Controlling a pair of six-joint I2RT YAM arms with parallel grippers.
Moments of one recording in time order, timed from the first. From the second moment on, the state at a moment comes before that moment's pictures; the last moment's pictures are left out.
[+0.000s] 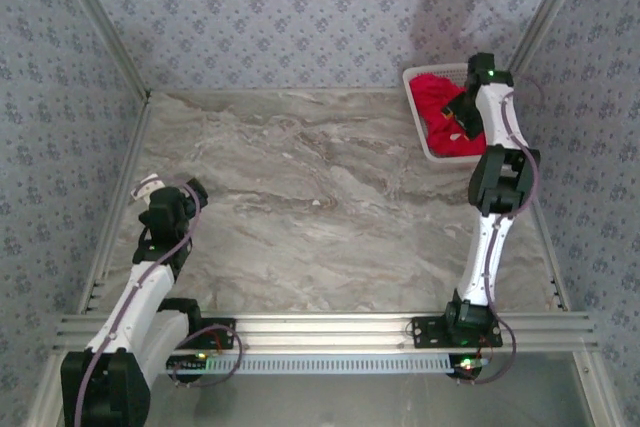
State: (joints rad) left arm -0.04 0.81 0.38 -0.07 -0.36 -0.53; right arm -0.13 2.40 2.42 -1.25 0.00 0.75
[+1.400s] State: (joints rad) left arm -0.01 0.73 0.26 0.03 -0.24 -0.55; right arm 0.01 1.82 1.92 -0.94 -0.03 0.87
